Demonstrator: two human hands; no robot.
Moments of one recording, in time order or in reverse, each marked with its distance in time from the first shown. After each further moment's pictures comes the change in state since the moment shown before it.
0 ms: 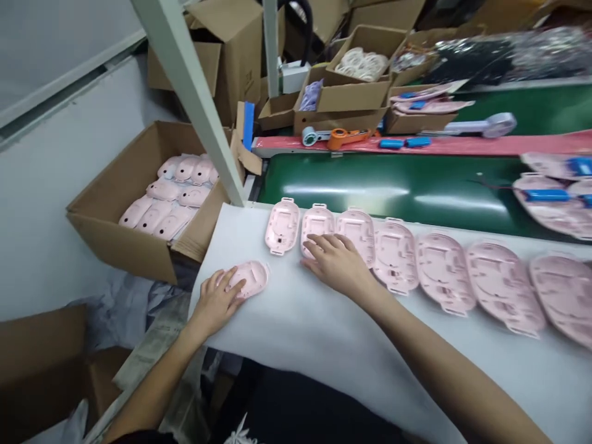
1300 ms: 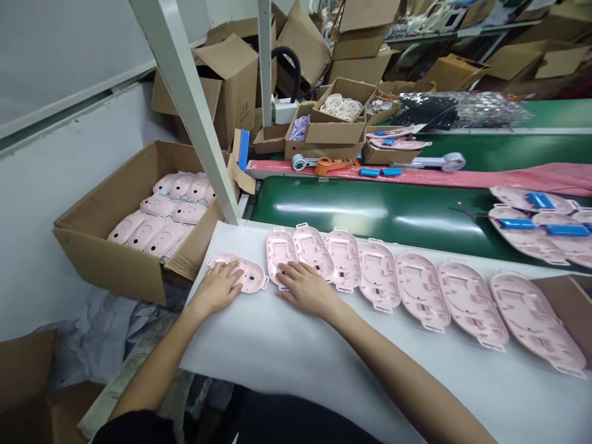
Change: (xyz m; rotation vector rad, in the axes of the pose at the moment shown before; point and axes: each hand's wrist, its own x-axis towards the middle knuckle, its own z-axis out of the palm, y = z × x) left_hand 0.081 -0.019 -0.035 -0.102 0.013 0.087; right_hand 0.009 -0.029 0.020 0.075 -0.101 -0.167
